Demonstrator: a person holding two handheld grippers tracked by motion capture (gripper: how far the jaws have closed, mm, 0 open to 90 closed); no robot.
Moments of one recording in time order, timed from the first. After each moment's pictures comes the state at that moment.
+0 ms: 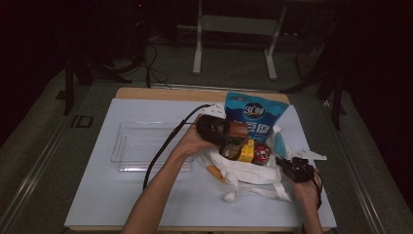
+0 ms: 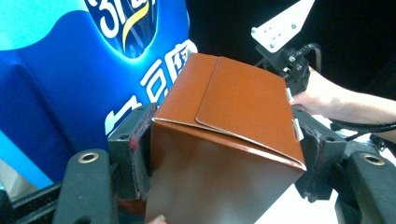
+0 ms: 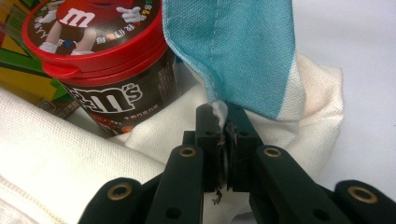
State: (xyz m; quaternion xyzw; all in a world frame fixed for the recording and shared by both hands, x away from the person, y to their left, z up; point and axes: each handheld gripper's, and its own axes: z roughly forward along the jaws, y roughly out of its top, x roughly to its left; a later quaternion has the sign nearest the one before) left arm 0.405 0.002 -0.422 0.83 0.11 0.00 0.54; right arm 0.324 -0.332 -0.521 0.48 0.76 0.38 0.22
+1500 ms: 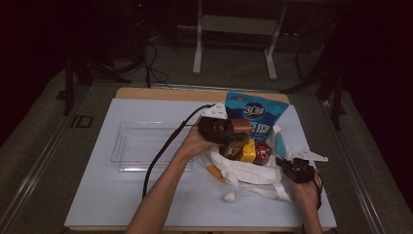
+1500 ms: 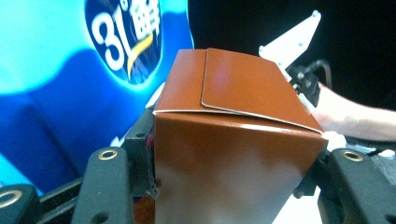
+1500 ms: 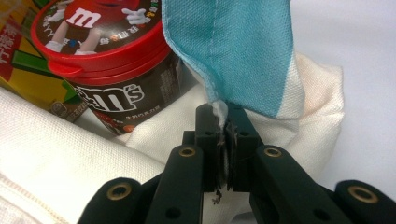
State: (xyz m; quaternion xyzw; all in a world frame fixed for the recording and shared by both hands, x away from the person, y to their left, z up) left arm 0.398 -0.001 -0.416 0.81 0.11 0.05 0.57; right arm 0.322 -0.334 -0.523 0.48 0.75 0.39 0.21
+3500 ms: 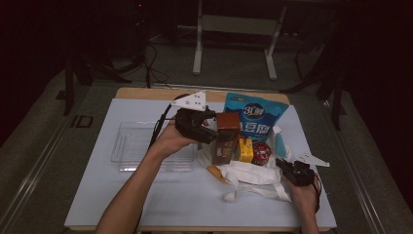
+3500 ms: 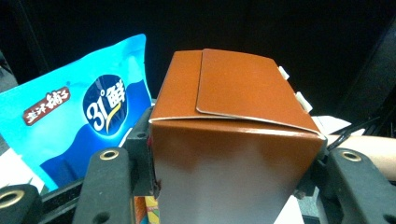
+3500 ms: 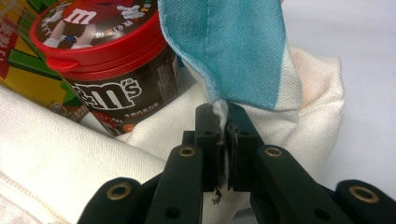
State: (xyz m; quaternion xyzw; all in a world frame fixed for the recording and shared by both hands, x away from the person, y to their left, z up) left arm 0.354 0.055 -0.339 0.80 0.07 0.02 0.59; right arm 0.316 -0.337 -0.533 0.49 0.73 0.42 0.22
